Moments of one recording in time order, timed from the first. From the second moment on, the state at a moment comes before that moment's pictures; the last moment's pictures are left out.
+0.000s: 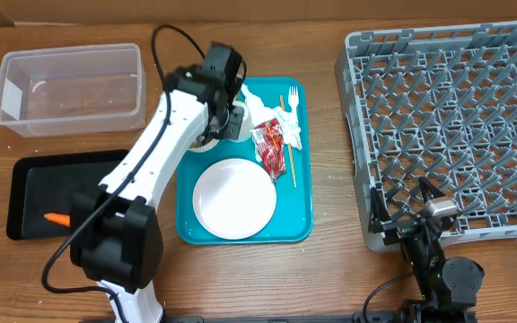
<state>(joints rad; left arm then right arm) -0.36 1.92 1.68 -1.07 -0.05 -0.13 -0.07 0.01 0.02 -0.01 -0.30 0.07</state>
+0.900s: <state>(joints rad) 0.42 1.59 1.70 -1.35 0.52 -0.25 -0.07 0.01 0.02 -0.01 -0.30 0.07</state>
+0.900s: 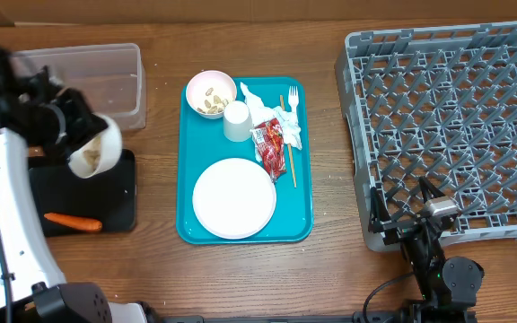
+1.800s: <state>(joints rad) 0.82 1.65 1.06 -0.74 1.11 -0.23 -0.07 0.01 0.02 -0.01 -0.30 0.07</state>
